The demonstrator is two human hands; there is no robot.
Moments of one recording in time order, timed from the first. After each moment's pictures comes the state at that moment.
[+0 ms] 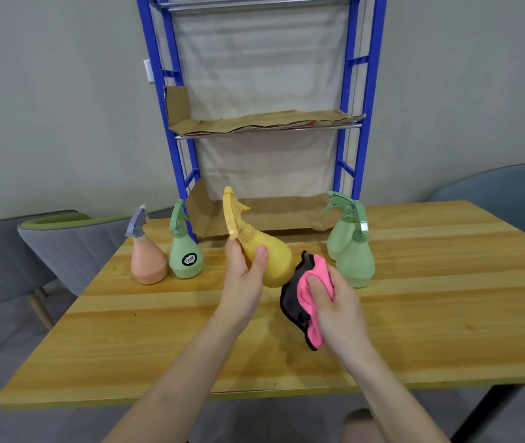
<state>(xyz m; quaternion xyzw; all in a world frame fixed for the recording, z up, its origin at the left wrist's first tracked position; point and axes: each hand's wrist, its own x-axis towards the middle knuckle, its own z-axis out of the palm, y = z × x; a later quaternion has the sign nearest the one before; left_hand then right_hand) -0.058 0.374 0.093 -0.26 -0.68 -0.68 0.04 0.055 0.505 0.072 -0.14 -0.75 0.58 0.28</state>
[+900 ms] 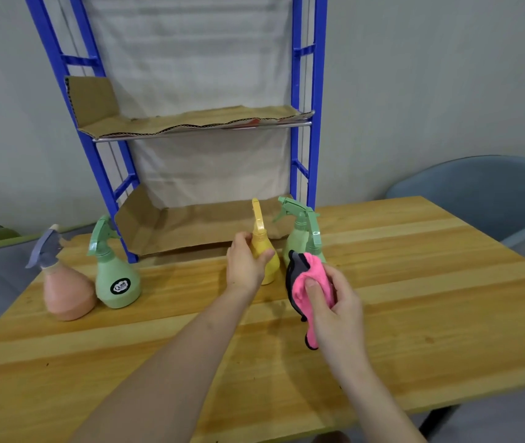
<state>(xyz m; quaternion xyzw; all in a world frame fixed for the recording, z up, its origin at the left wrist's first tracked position) -0.158 0.533 0.053 -0.18 -0.84 -0.51 0.02 0.047 0.585 0.065 -0.21 -0.70 0.57 0.38</state>
